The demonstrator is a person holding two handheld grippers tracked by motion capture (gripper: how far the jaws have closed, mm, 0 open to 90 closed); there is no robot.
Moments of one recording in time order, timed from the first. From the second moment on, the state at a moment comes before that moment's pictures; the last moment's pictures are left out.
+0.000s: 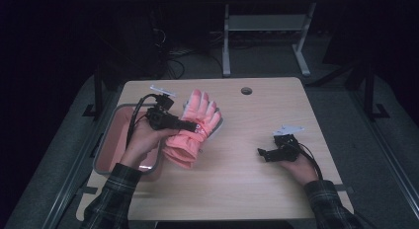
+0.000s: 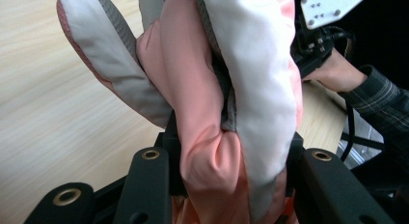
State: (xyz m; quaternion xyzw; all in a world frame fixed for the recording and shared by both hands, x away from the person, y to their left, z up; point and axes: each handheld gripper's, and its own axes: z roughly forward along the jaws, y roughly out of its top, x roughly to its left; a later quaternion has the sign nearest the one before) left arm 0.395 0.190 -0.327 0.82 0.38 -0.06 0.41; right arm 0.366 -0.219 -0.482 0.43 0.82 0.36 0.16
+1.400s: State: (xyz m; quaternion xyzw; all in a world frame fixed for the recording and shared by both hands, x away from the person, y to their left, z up) left arm 0.399 0.346 -0.349 0.75 0.55 0.00 0.38; right arm 0.366 -0.218 -0.482 0.43 0.81 0.36 0.17
